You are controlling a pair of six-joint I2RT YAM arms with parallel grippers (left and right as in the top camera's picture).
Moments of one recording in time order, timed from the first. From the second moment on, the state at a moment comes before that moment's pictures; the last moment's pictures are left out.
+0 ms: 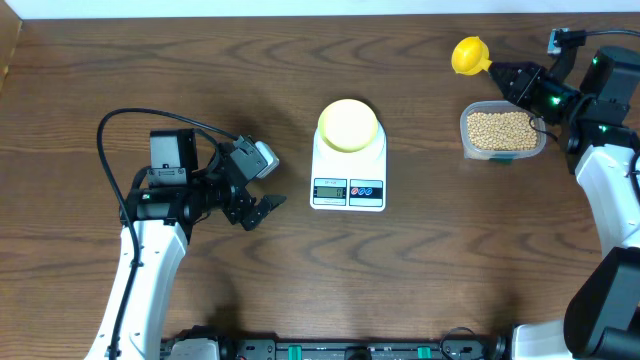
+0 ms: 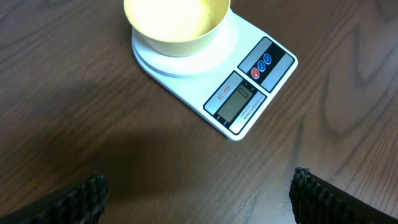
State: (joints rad) left arm 0.02 1.24 0.88 -0.67 0.65 0.80; right arm -0.21 1.63 1.16 -0.06 -0.79 0.51
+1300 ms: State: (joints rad) left arm 0.02 1.24 0.88 -0.67 0.65 0.80; right arm -0.21 1.63 1.17 -0.10 -0.83 0.45
